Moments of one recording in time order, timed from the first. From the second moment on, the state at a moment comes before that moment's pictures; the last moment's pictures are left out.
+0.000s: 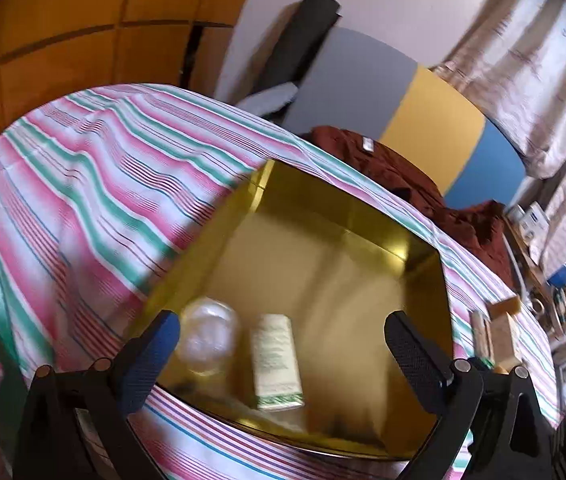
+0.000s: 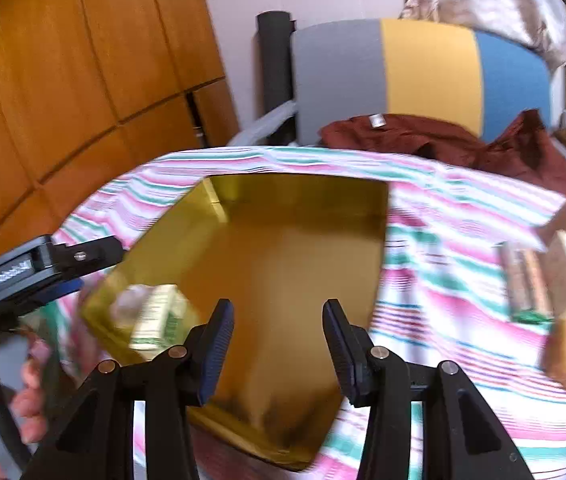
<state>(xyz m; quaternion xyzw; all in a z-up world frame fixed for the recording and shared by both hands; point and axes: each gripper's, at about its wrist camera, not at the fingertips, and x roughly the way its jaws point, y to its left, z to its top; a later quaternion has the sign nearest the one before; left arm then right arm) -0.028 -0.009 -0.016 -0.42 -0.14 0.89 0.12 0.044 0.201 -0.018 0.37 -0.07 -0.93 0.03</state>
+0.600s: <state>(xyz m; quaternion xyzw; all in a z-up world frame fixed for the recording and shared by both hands) 0.019 0.078 -0.022 -0.43 -0.07 0.87 0.25 0.114 0.362 -0.038 0.37 -0.13 -0.90 -0.19</state>
